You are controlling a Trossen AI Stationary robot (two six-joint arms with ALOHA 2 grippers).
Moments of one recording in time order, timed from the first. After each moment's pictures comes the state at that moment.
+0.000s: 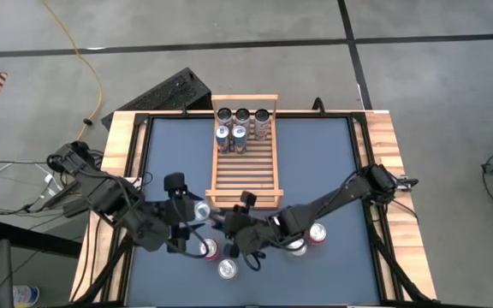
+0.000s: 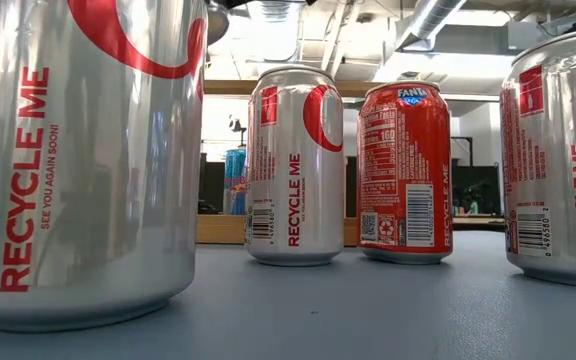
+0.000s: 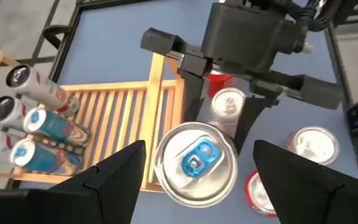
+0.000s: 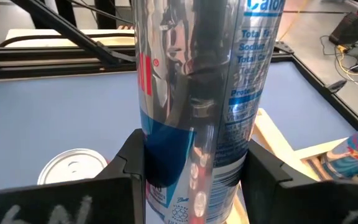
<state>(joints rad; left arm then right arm) -0.62 1.47 1.75 -1.15 -0.62 -0.41 0.42 2.02 1.75 -0.33 0.70 0.28</state>
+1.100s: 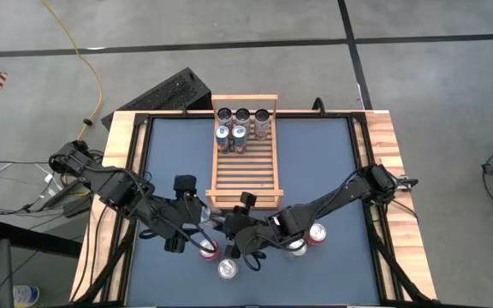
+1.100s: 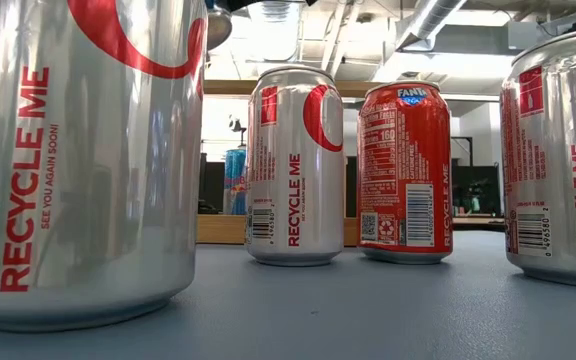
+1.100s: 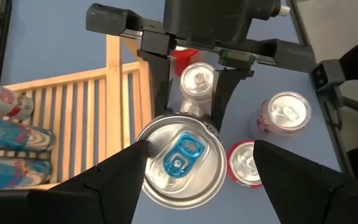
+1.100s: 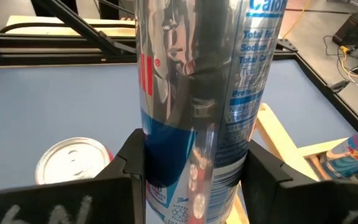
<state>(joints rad) -0.52 1.47 1.71 -1.13 -0.37 -0.27 0.42 2.02 1.75 -0.33 0.69 0.24</state>
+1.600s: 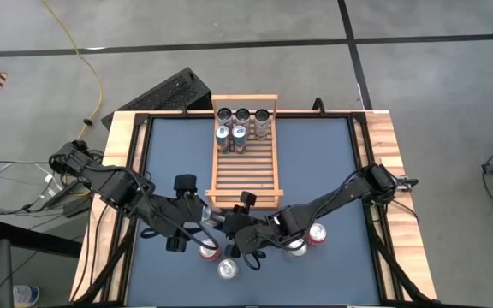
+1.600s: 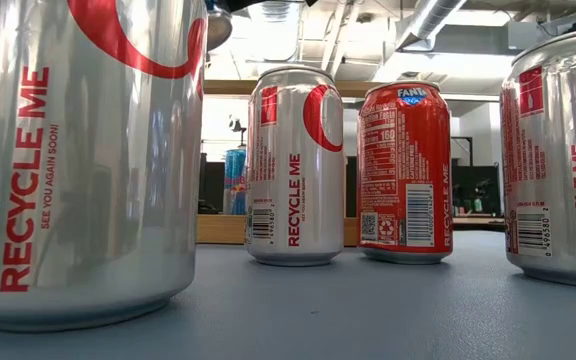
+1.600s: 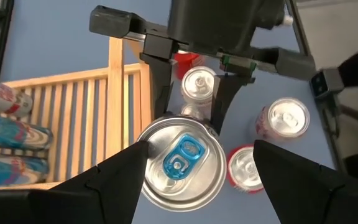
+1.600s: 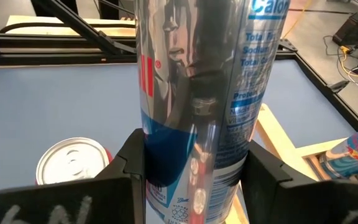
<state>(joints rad) -0.50 1.47 1.71 -1.10 -0.37 -0.29 0.42 2.02 1.75 -0.33 0.68 0.24</state>
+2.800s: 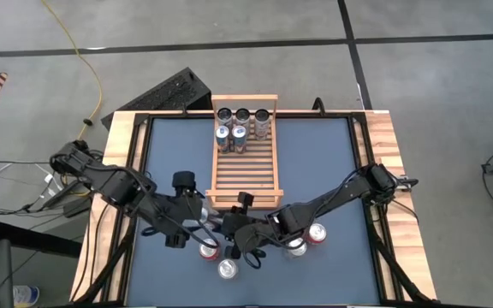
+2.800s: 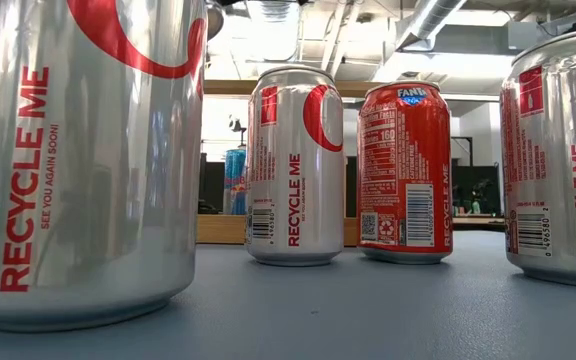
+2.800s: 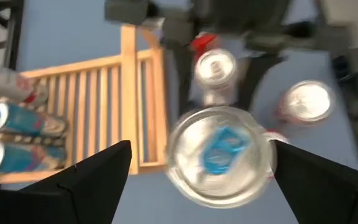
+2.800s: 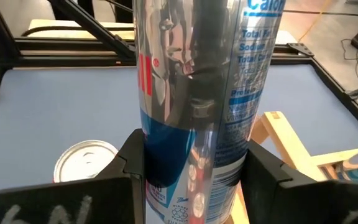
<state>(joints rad) -0.51 1.47 1.72 -1.19 -0.39 -0.28 0.41 2.02 1.75 -0.32 0.62 0.23</state>
